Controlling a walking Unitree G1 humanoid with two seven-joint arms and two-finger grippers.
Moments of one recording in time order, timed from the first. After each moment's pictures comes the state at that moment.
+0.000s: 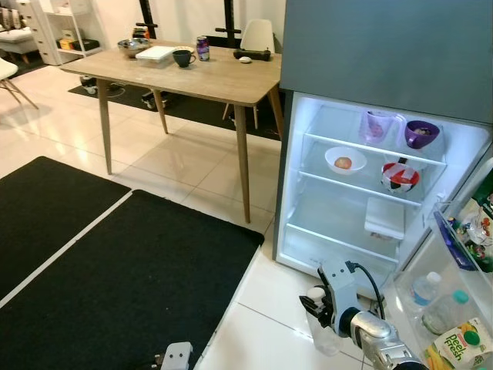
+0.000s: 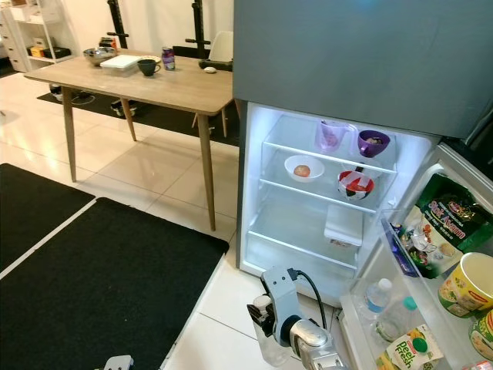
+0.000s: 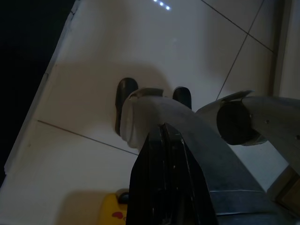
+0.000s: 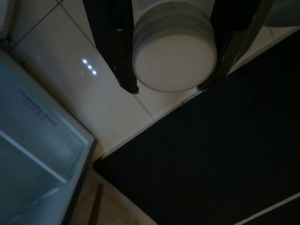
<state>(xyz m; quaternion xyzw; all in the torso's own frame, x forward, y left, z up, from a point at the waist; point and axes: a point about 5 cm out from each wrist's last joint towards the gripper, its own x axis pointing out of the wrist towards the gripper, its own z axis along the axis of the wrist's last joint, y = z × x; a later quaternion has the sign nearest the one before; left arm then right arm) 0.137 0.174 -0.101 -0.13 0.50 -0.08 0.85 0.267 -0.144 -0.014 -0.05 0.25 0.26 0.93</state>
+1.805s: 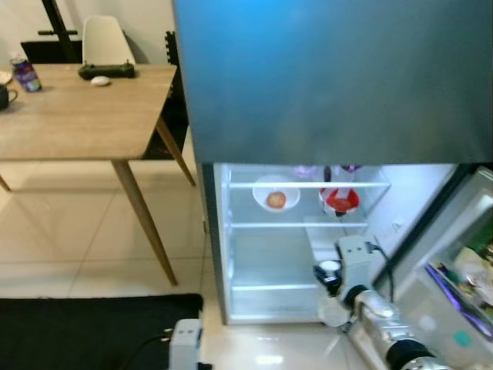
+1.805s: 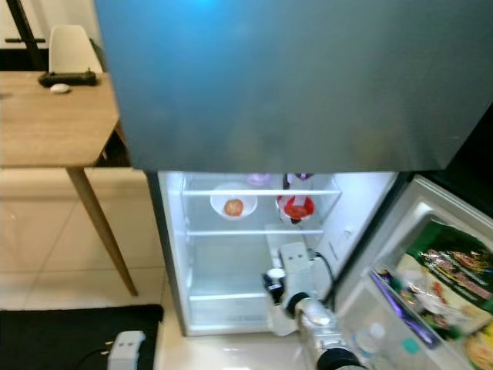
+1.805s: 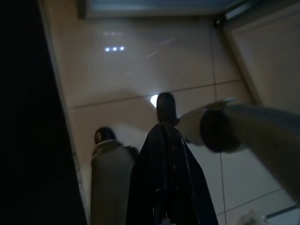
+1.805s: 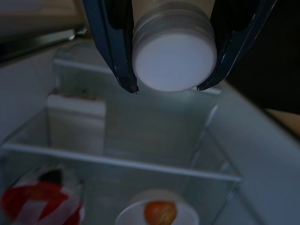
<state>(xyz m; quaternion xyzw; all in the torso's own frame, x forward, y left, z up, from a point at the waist) 0.176 0.156 -0.085 -0.12 0.45 -0.14 0.87 0.298 -0.166 0.010 -0.01 0.20 0.14 0.97</state>
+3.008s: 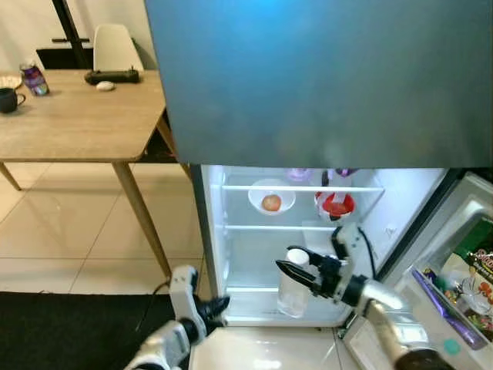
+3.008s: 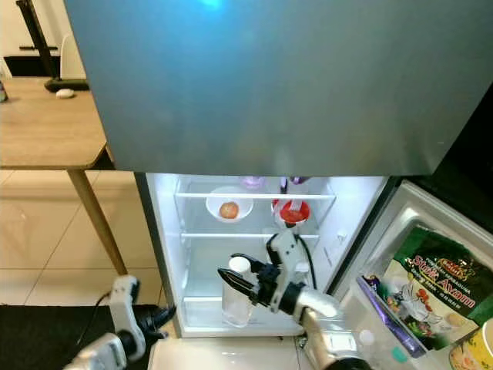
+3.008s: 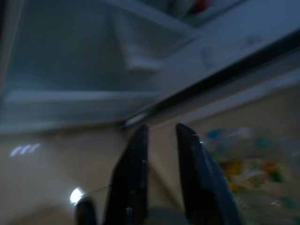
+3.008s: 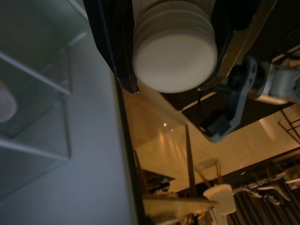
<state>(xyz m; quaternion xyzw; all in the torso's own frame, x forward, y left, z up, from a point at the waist) 0.259 0.173 -0.005 -0.30 0.22 -0.33 0.87 0.276 -0.138 0.087 0.09 0.03 0.51 0.86</state>
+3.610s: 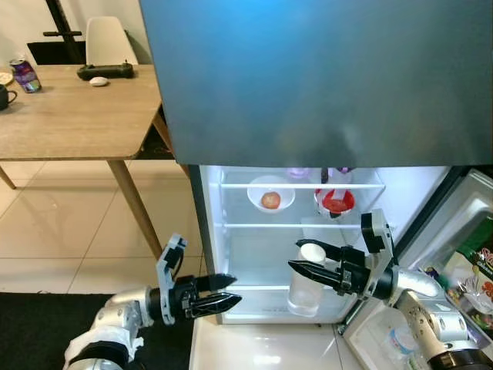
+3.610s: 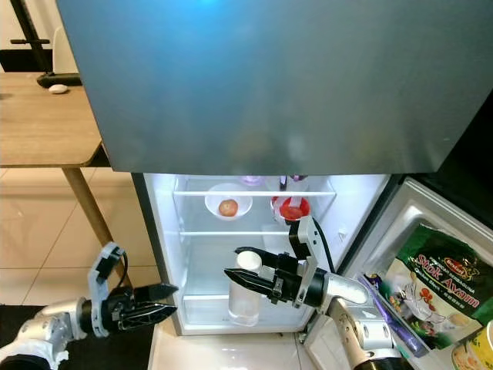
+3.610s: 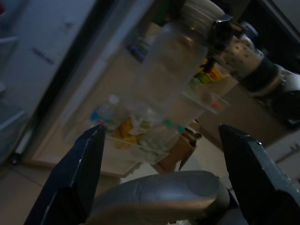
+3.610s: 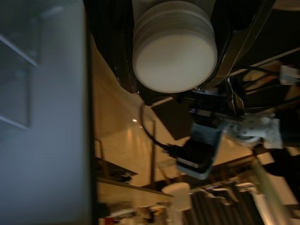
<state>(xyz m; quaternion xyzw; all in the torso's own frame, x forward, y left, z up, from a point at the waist) 0.255 0.183 0.066 -0.22 0.16 -0.65 0.71 0.267 -0.141 0.125 0.07 0.01 0.59 0.80</state>
